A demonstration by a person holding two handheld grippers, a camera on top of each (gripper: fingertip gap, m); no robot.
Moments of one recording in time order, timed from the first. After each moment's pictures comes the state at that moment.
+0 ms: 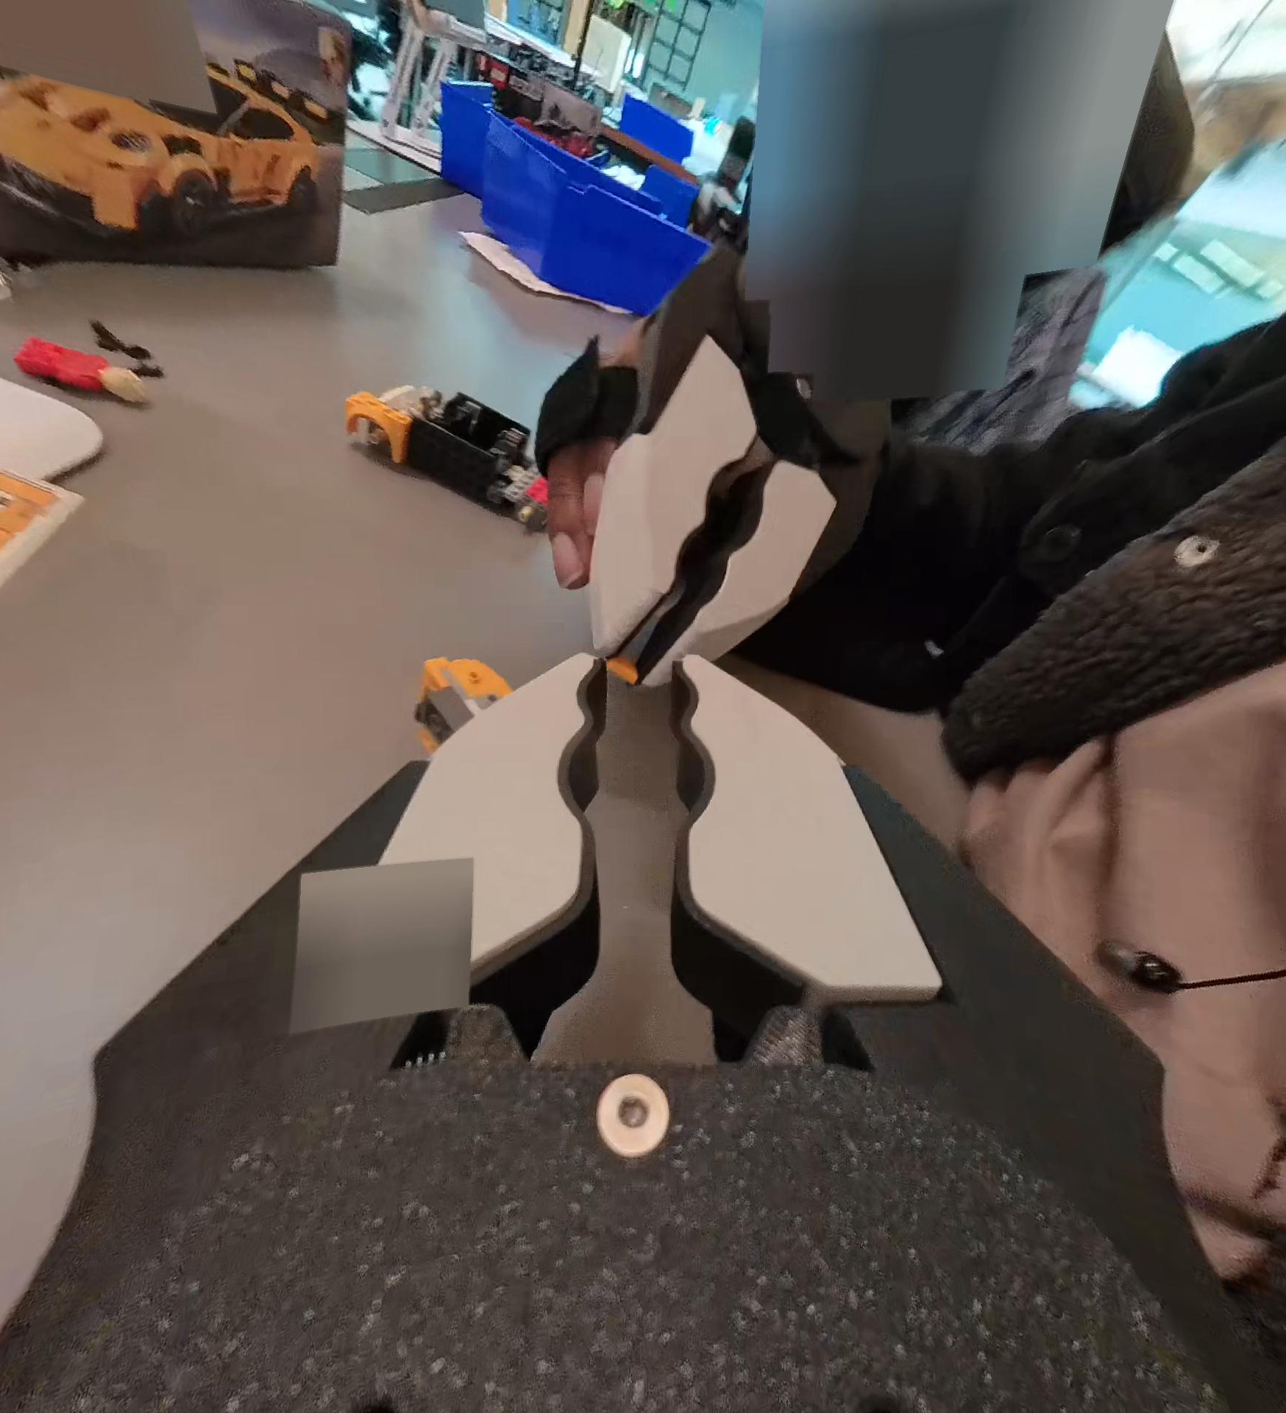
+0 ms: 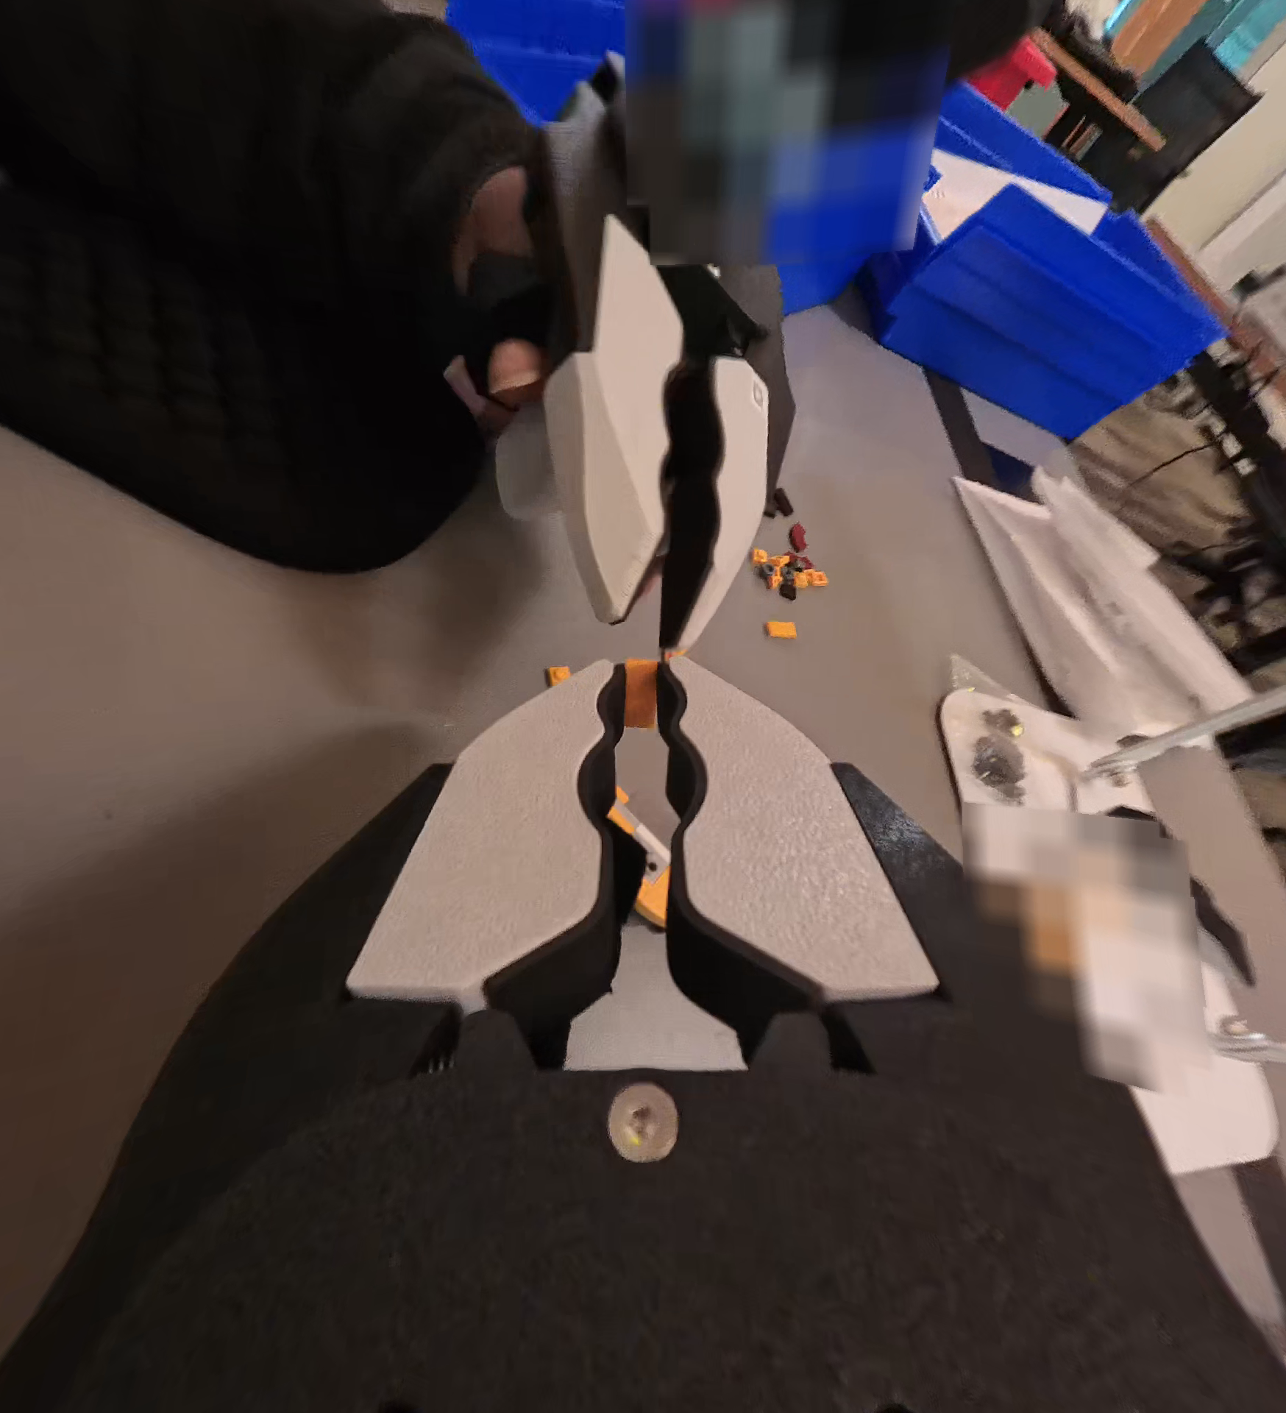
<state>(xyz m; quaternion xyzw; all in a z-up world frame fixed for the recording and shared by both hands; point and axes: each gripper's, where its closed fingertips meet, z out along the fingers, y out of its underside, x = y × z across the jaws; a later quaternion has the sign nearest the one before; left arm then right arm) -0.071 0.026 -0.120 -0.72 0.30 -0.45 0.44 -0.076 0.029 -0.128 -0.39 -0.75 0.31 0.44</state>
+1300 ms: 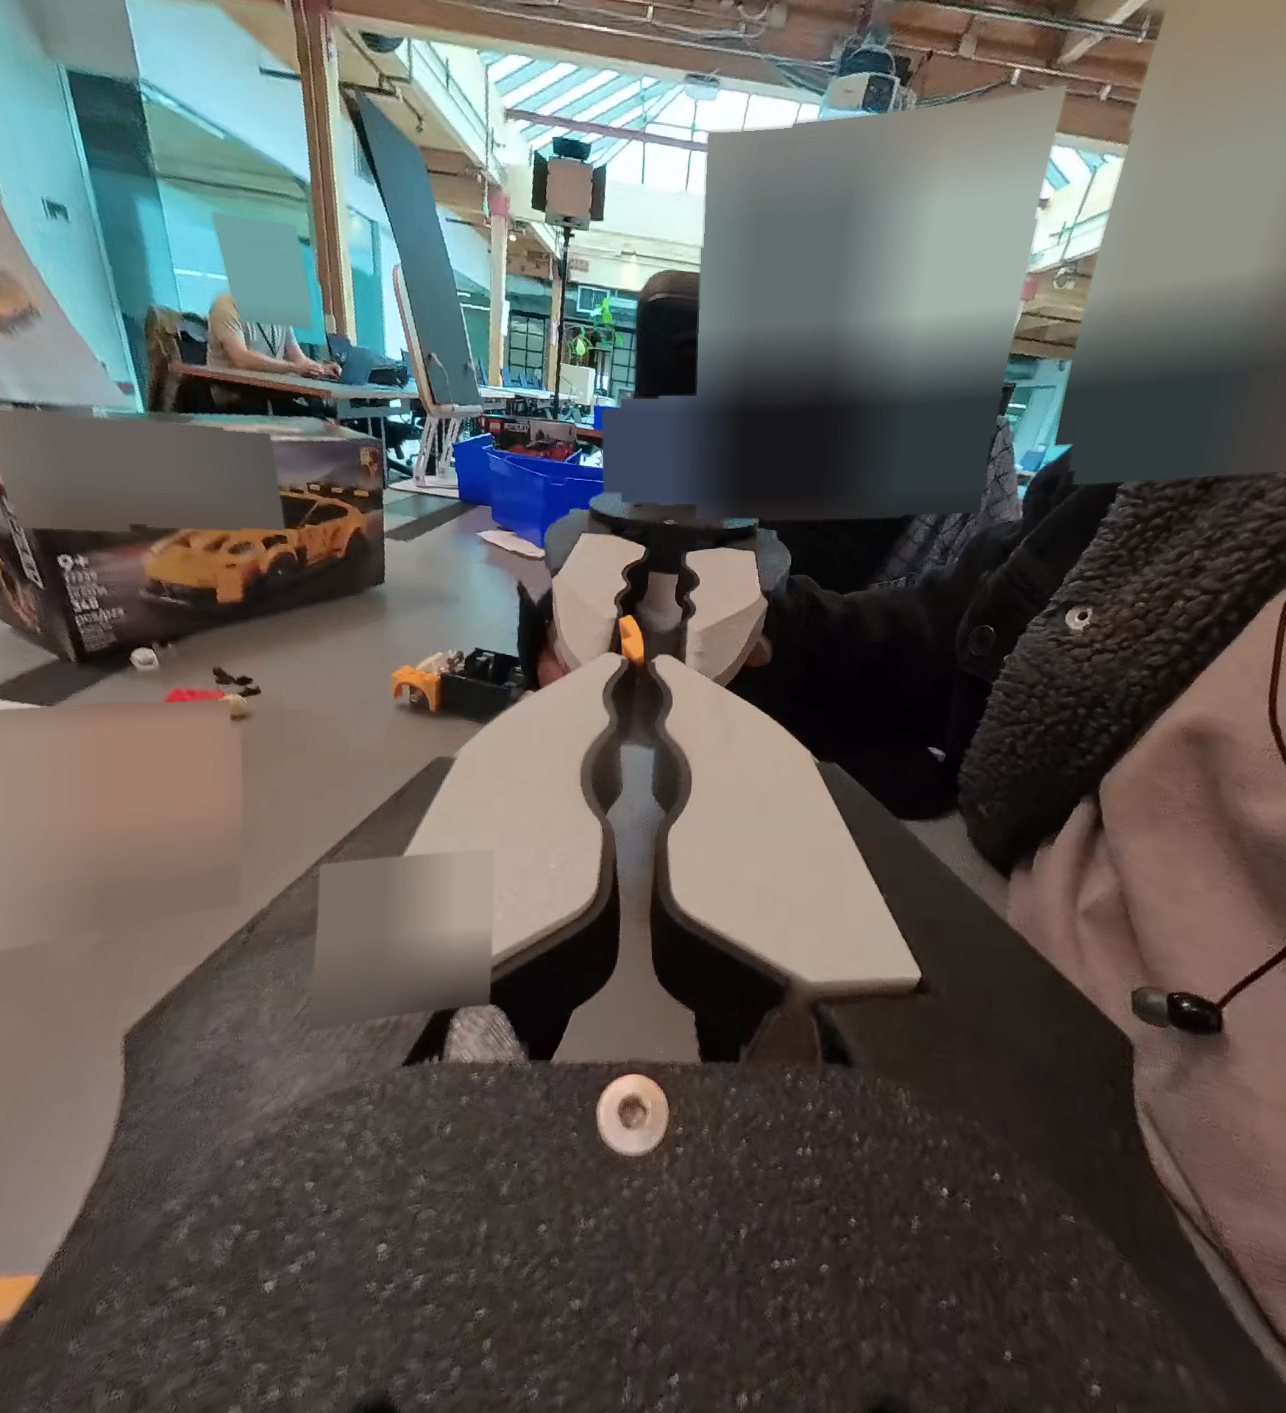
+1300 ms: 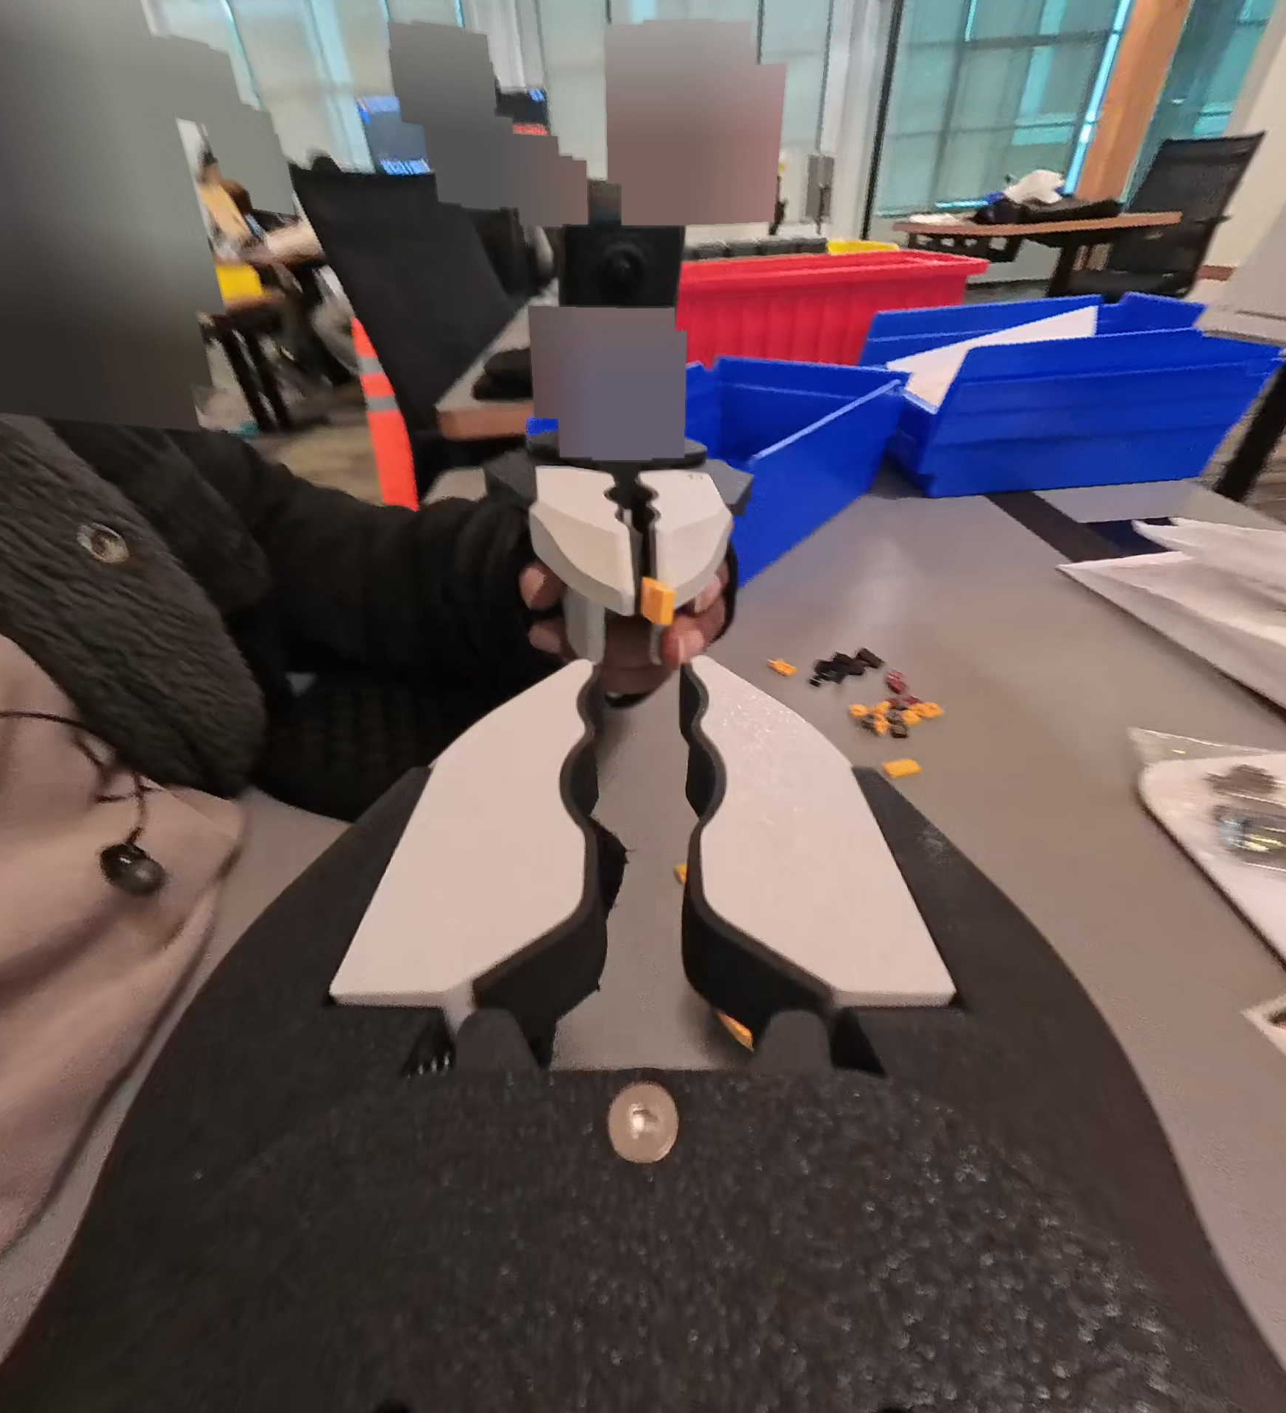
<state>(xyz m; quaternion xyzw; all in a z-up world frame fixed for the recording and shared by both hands) -0.082 0.016 -0.062 -0.59 0.32 -0.44 0.60 -0.080 0.015 -0.073 -0.44 -0.59 0.56 0.37</state>
